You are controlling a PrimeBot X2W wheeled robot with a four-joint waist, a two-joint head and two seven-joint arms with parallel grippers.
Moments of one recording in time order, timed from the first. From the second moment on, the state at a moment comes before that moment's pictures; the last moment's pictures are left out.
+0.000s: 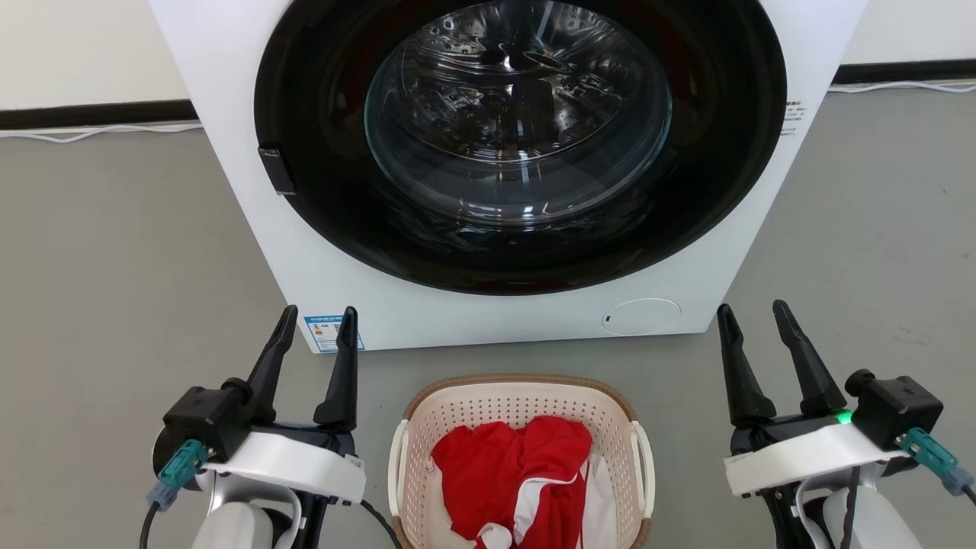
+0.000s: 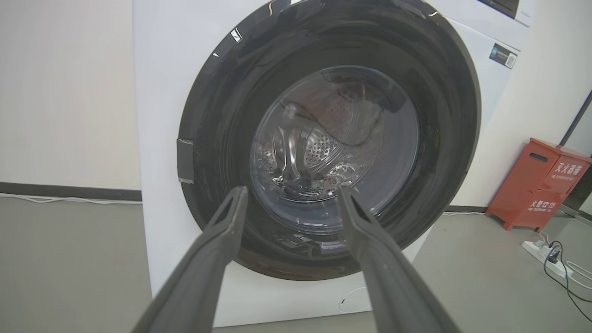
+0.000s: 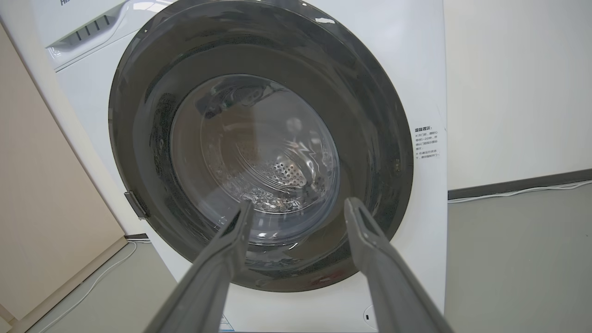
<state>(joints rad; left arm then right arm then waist) -0.14 0.04 -0.08 0.16 -0.28 -0.12 -0.26 -0.15 -0.11 0.07 0.22 0.33 0.12 -0.25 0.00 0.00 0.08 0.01</state>
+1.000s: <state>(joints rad) -0.29 0.04 -0.08 0.30 -0.28 -0.12 -0.26 -0.29 -0.11 0.03 0.33 0.32 0.12 -0.25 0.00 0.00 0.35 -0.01</state>
